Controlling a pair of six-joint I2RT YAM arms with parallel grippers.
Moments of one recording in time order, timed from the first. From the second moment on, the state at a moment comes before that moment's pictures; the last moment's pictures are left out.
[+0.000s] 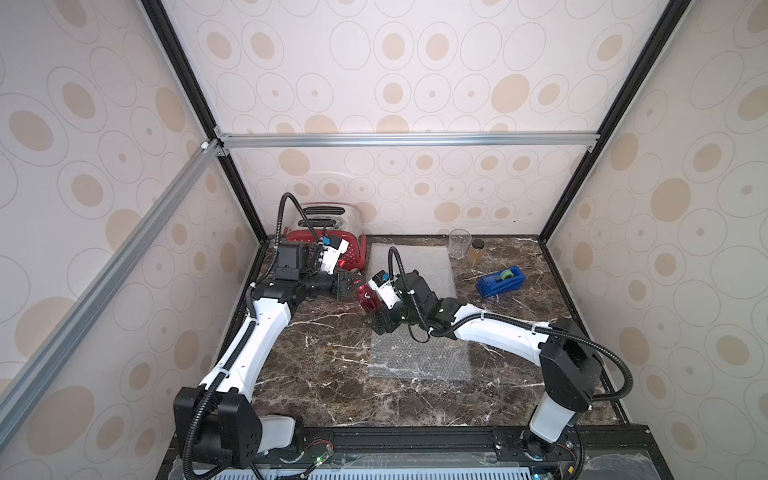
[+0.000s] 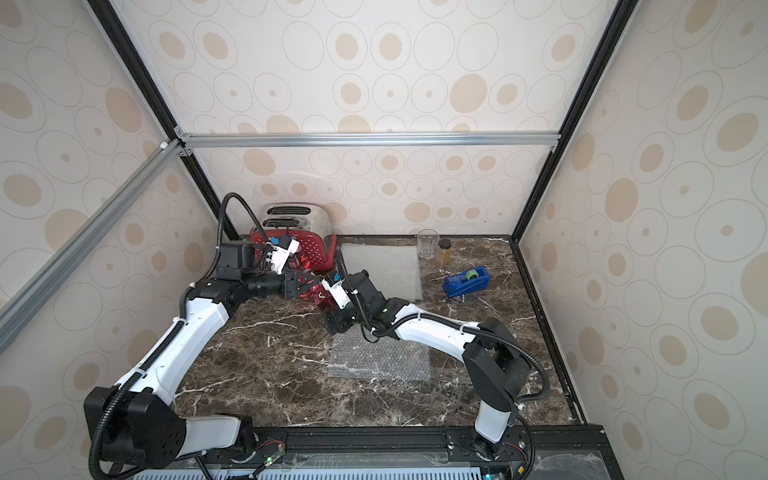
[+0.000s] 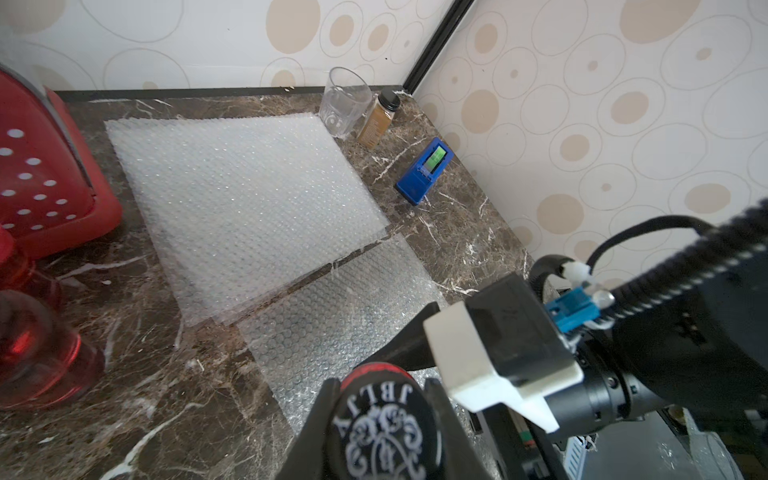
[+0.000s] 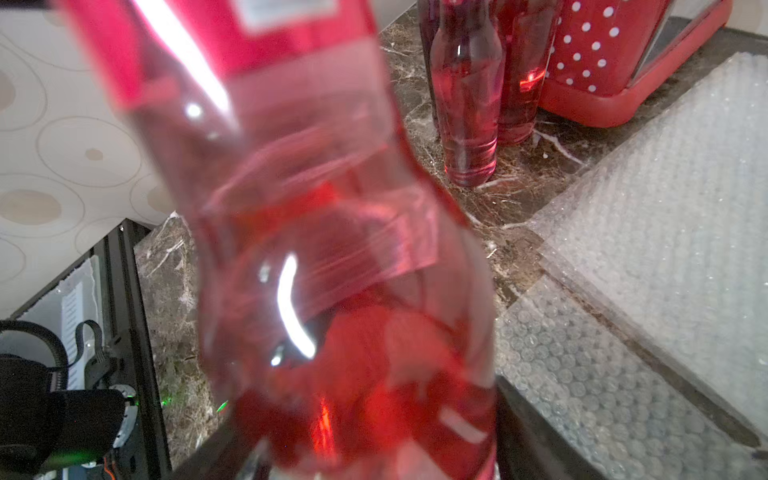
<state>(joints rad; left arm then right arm) -0.14 1.31 1.15 -0.51 0.80 -0.07 0.88 1.74 1.25 -0.12 -0.20 0.21</state>
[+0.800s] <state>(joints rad) -0.19 1.34 1.13 -0.36 0.88 -0.22 0.90 1.66 1.07 -0.26 -0.17 0.40</state>
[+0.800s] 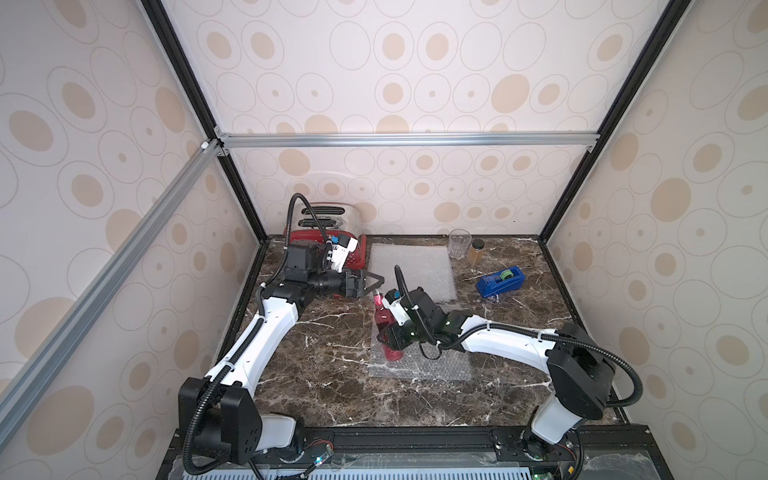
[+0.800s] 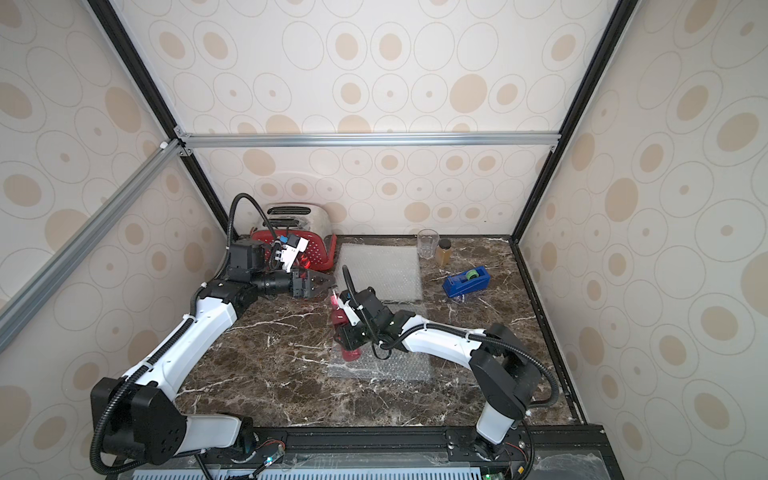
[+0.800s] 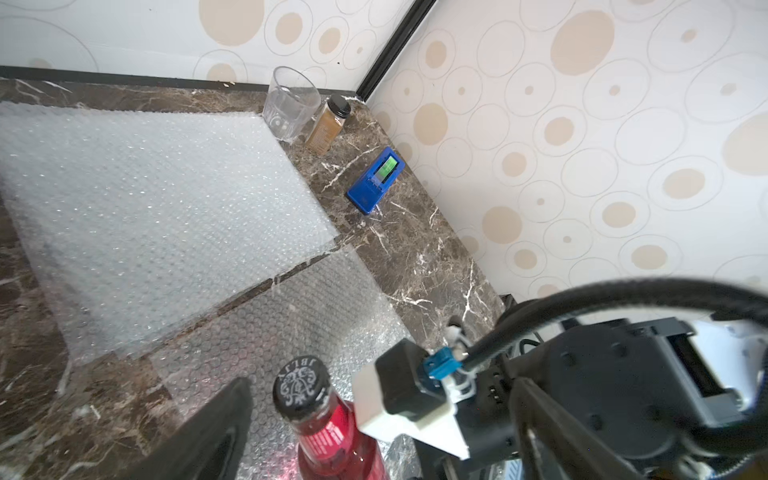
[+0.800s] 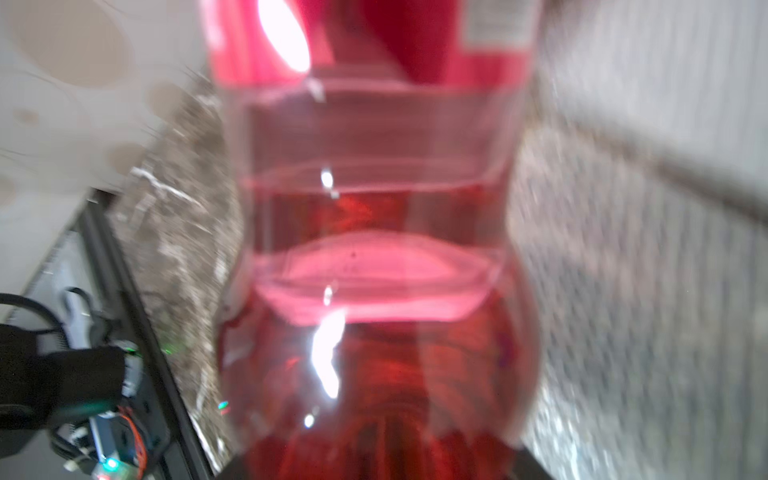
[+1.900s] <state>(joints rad) -0.45 1.63 0.99 -0.35 0.69 -0.41 0.76 1.80 1.27 -0.79 -0.16 0.74</state>
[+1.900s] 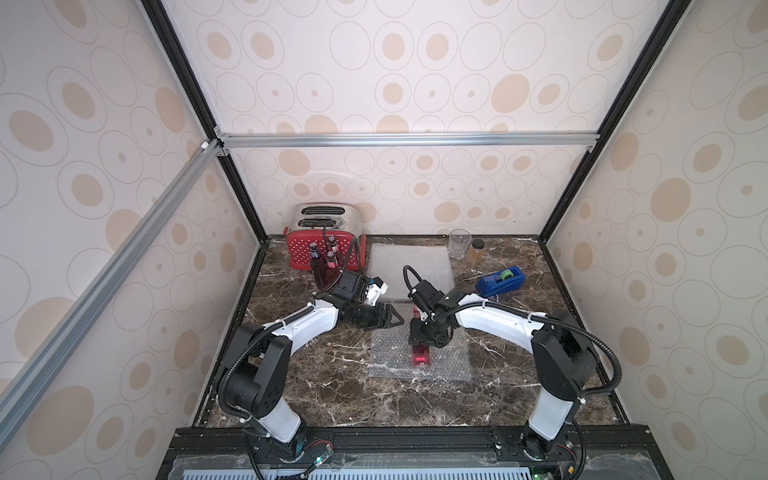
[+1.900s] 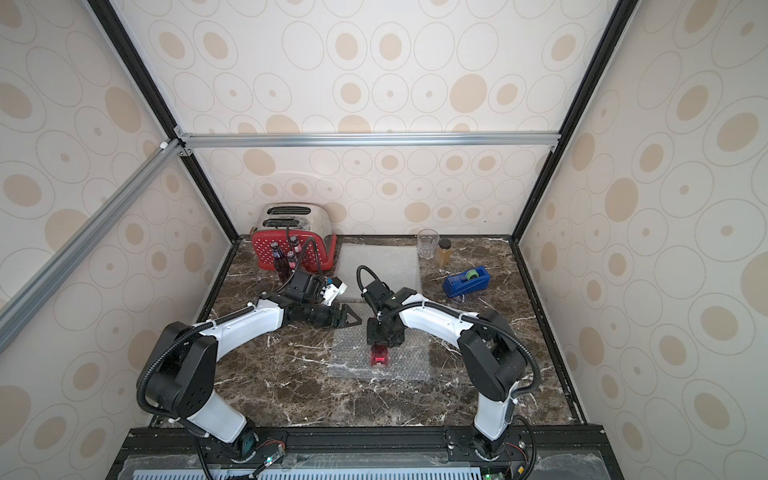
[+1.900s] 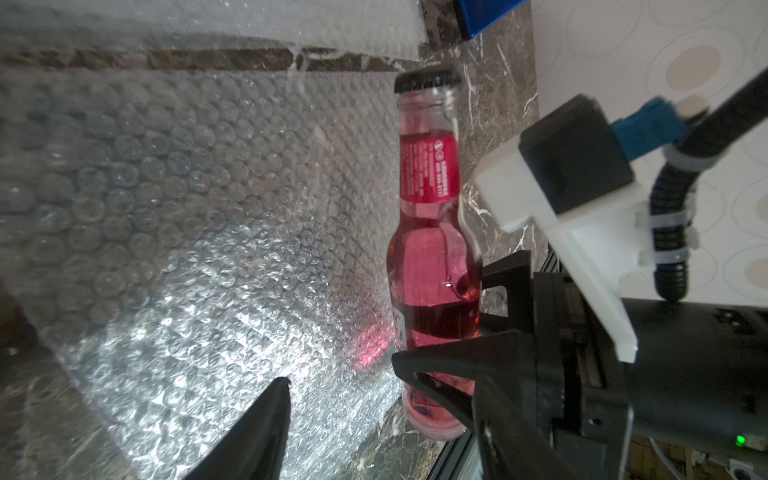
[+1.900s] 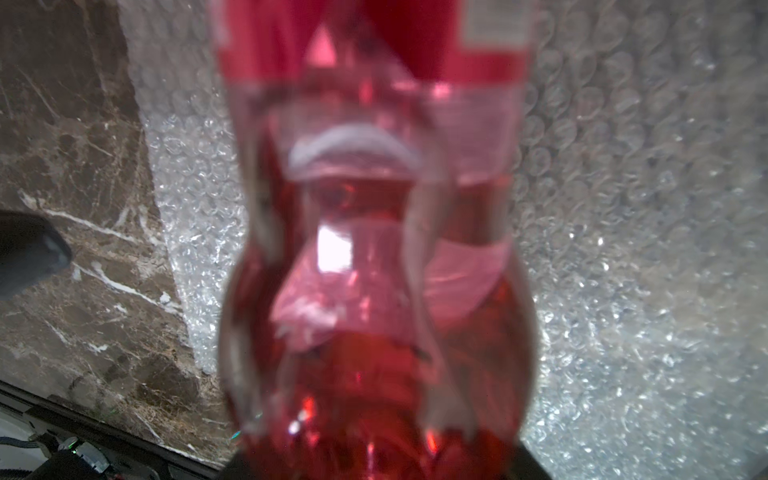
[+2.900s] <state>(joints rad) -0.51 1.82 1.11 -0.41 0.68 -0.40 0.75 1.87 1.26 -0.79 -0.19 0.76</state>
